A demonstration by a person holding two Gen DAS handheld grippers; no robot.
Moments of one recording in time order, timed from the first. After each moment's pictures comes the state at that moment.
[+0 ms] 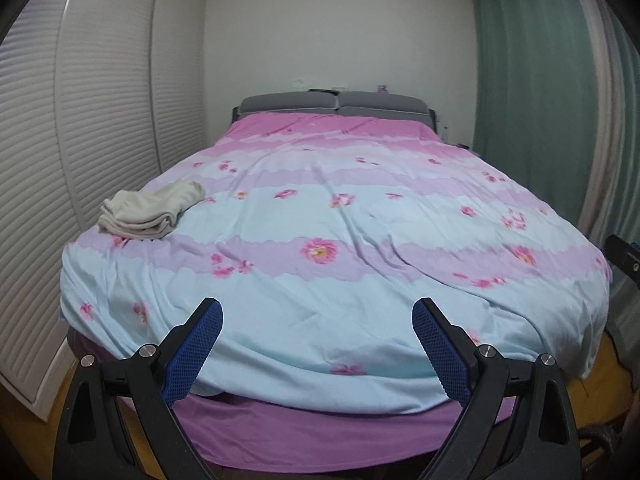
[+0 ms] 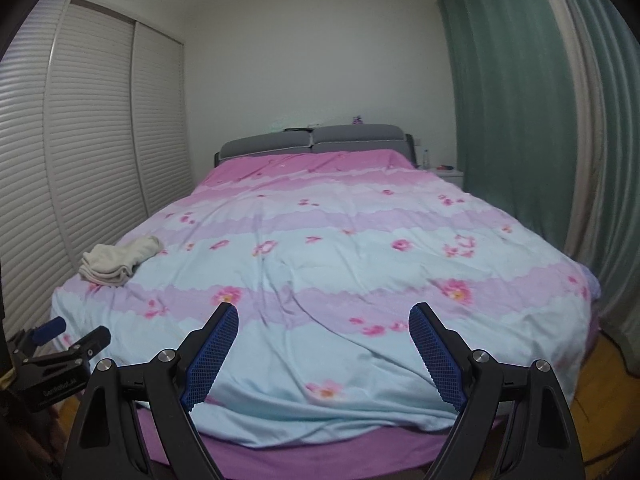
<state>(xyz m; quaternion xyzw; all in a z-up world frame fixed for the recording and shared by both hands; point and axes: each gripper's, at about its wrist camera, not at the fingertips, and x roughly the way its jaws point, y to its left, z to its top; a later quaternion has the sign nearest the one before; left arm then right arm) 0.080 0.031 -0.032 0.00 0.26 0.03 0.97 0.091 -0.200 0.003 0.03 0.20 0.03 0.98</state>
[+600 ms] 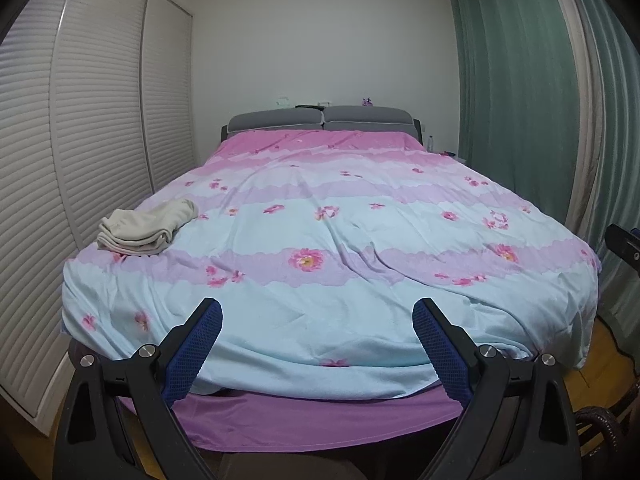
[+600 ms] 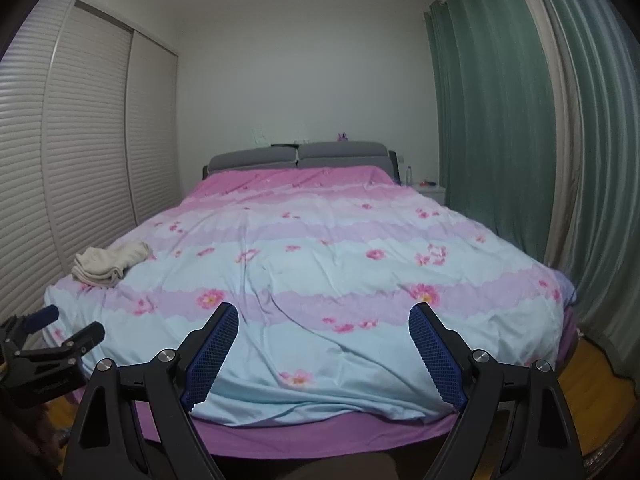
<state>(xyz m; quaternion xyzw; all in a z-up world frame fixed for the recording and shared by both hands) 0.043 0.018 -0.020 0.02 0.23 0.02 0.97 0.035 -0.226 0.011 0.02 0.16 0.01 0.99</state>
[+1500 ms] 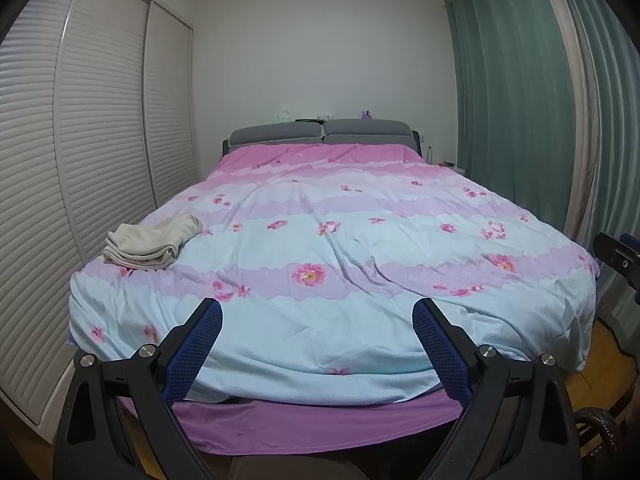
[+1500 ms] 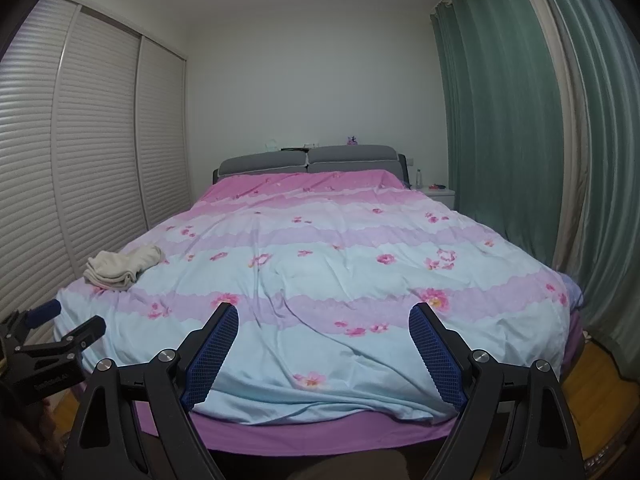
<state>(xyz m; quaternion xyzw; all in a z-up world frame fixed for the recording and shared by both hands) 0.027 0.016 -0.002 0.02 0.21 0.02 0.98 0.028 -0.221 0.022 0.02 0.16 0.02 0.99</state>
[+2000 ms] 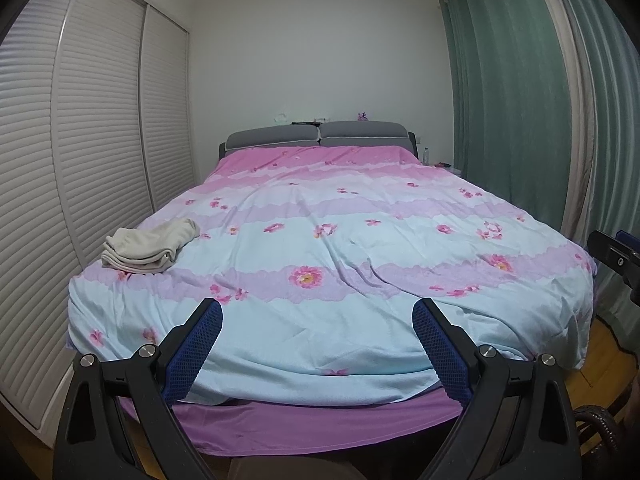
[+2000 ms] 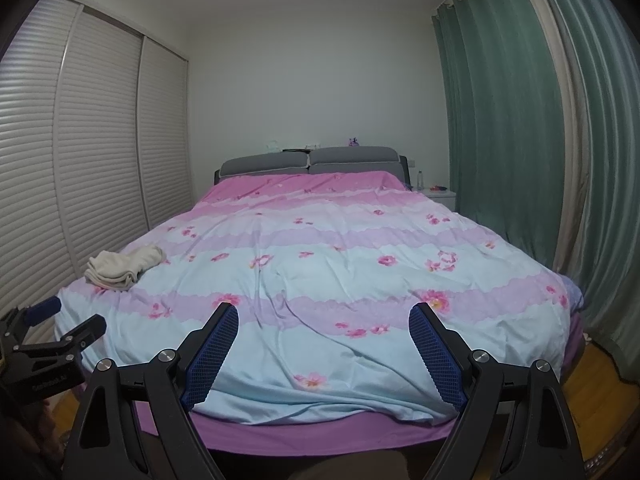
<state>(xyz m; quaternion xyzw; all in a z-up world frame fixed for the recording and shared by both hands) 0.025 0.012 0.000 0.02 0.20 0.02 0.98 0.027 -0.220 0.025 0.02 0.16 0.03 0.99</state>
